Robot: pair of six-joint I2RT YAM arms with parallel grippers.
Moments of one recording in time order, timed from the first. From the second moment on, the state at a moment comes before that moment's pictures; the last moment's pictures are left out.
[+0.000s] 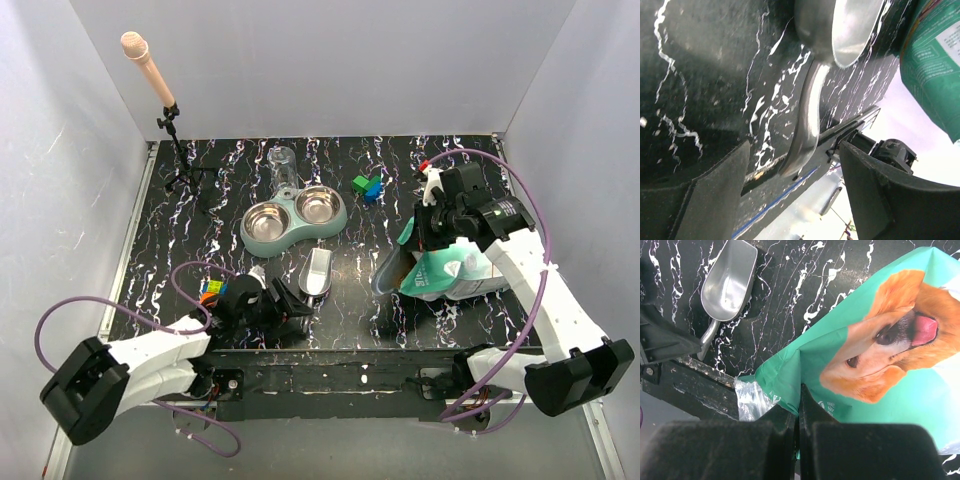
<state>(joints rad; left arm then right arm) -0.72 0.97 0.22 0.06 0.25 -1.31 0.39 1.20 1.31 -1.05 -0.24 0.19</state>
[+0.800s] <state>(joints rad) -0.74 1.37 0.20 0.60 0.25 -1.39 0.39 1.16 1.29 -1.06 -0.25 0.19</state>
